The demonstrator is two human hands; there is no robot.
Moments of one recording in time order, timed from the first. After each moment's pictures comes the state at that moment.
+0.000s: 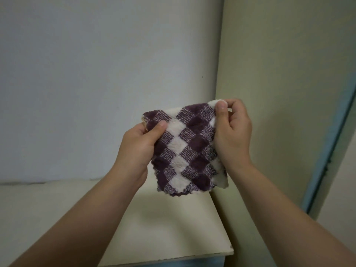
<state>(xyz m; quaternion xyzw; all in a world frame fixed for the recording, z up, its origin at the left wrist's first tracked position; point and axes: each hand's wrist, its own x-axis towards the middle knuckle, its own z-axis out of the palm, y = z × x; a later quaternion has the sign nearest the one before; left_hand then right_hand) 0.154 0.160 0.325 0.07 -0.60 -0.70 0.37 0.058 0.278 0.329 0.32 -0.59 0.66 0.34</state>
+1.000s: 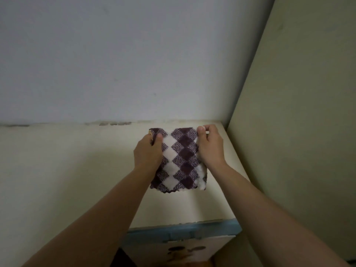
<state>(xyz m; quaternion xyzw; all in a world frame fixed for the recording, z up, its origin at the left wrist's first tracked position) 0.047 0.020 0.096 0.33 -0.78 -0.46 0.28 -0.042 0.141 0.101 0.19 -0.82 0.54 0.06</state>
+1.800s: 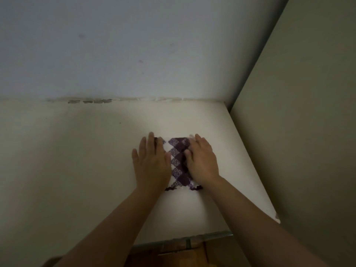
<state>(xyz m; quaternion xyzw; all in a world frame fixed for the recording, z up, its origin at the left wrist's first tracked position) 0.004 0.021 -0.034 0.25 -0.95 -0.13 0.17 -0.077 0.133 -0.023 0.28 -0.93 0.22 -0.04</state>
